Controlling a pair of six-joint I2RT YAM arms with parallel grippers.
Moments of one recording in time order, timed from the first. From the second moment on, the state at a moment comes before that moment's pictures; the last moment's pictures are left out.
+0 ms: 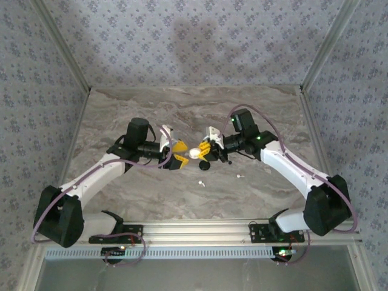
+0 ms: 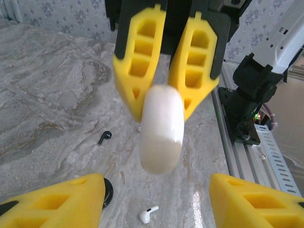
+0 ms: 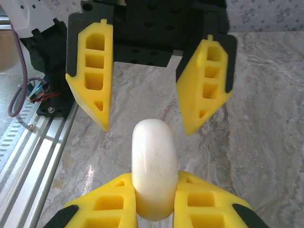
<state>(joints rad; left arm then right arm) -0.47 1.27 0.82 -0.14 1.02 0.32 0.52 1.38 1.04 -0.42 -0.94 -0.68</state>
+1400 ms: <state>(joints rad) -0.49 1.27 0.82 -0.14 1.02 0.35 0.55 1.42 1.06 -0.35 -0.99 -0.62</state>
